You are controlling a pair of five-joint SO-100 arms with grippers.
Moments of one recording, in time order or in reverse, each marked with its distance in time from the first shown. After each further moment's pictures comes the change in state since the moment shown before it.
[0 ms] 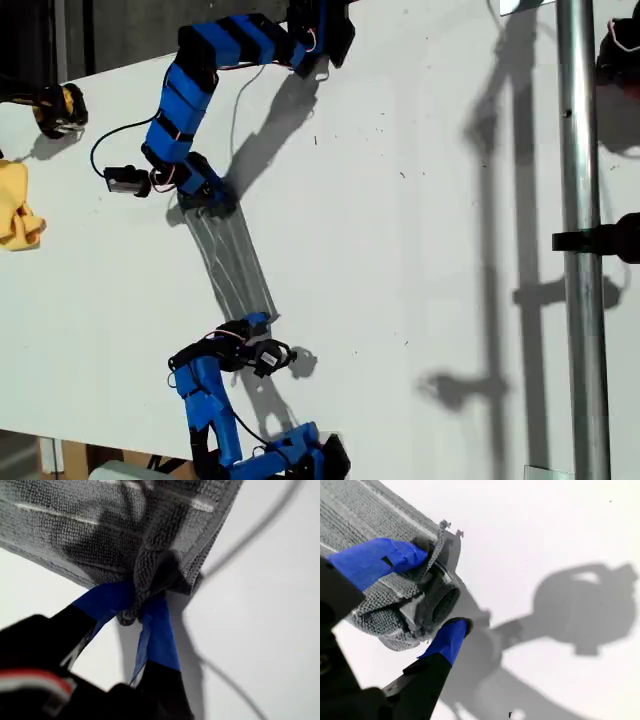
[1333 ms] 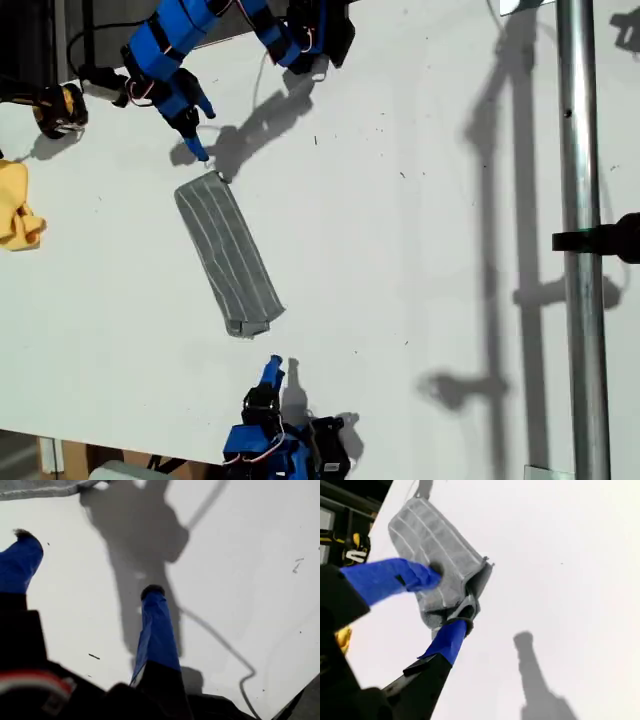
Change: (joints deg) arm 0 14.7 97.5 63.7 -12.2 -12.7; arm 1 15.6 47.1 41.0 6.2 -1.8
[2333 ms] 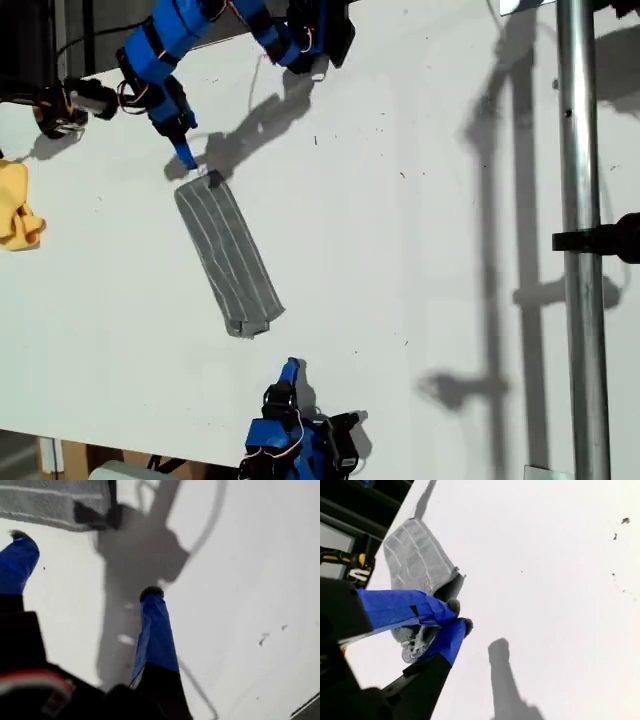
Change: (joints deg) arm 0 4.5 25.7 22.9 -0.2 -1.9; arm 1 -0.6 -9.2 -10.0 -7.0 -12.5
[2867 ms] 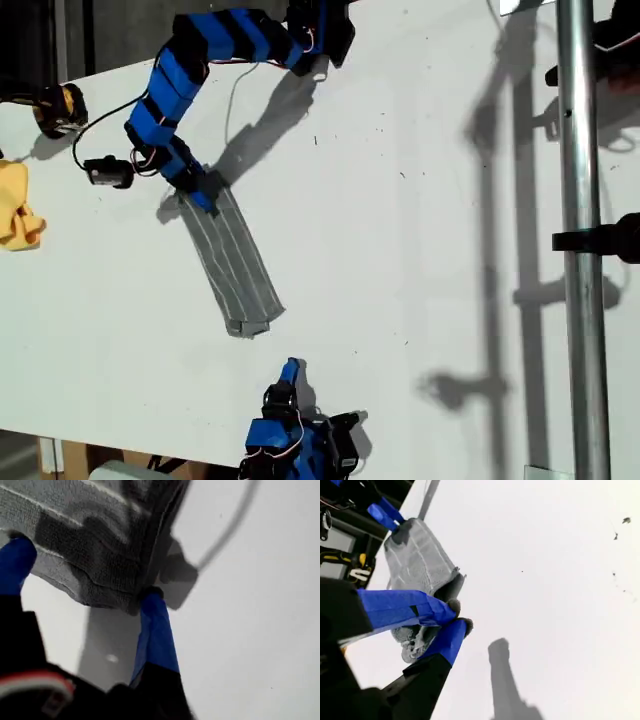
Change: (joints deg) arm 0 0.0 0.0 0.0 0.0 0.0; arm 1 -8.9 -37.8 -33.0 -1.1 -4.5
